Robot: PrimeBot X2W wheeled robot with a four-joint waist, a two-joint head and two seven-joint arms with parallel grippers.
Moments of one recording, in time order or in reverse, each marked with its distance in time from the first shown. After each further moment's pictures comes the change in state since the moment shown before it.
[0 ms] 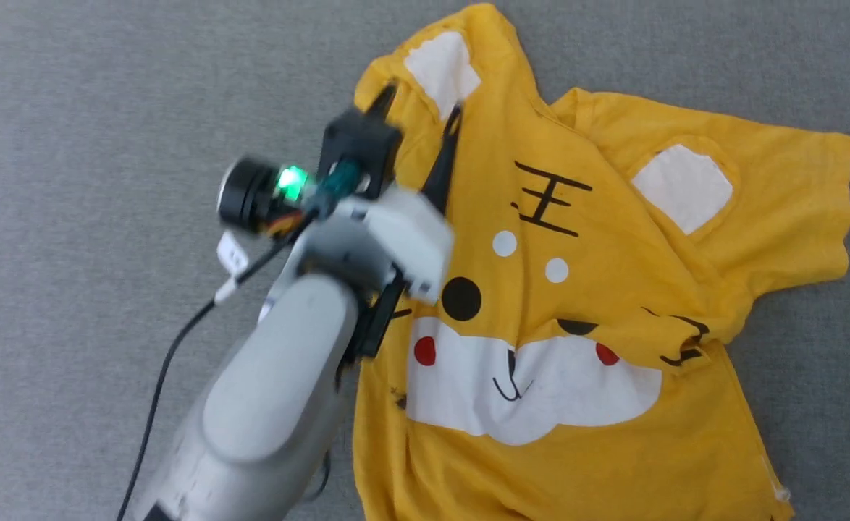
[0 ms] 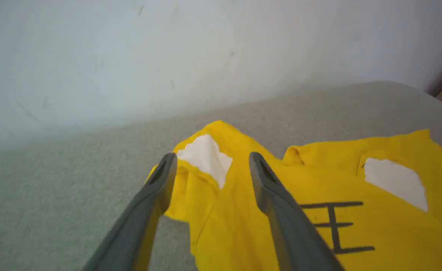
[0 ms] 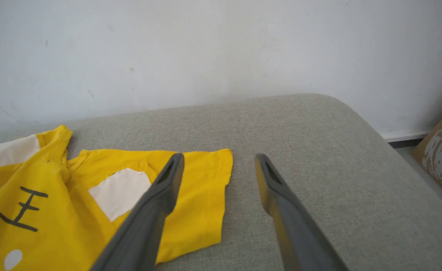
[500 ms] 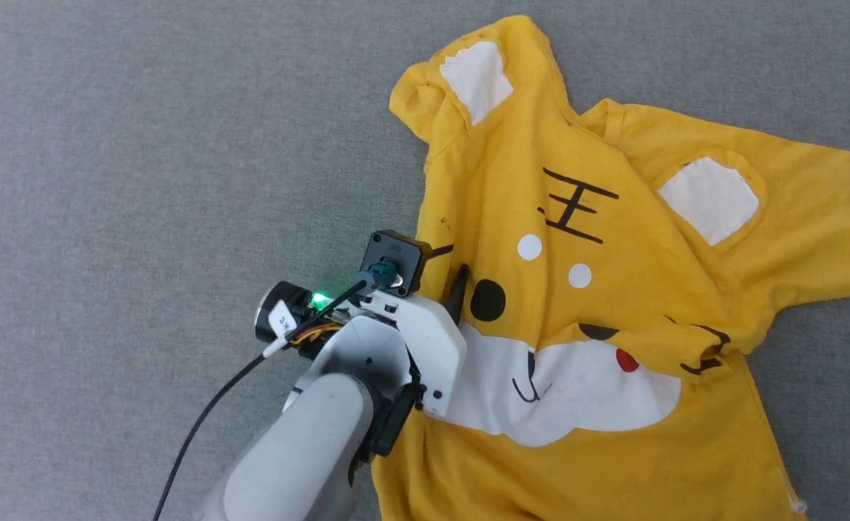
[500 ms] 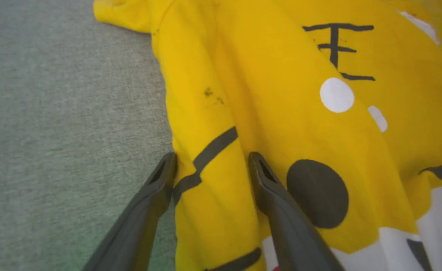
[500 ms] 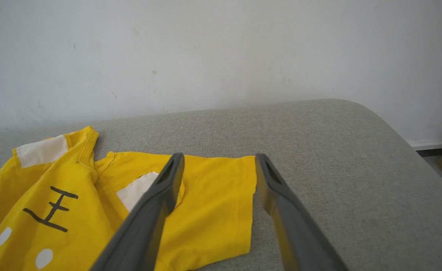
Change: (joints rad) left arm 0.229 0.039 -0.085 -0.072 -0.049 0.030 0.253; right arm 0.008 0.000 0.011 -0.026 0.001 0.000 0.026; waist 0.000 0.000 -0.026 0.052
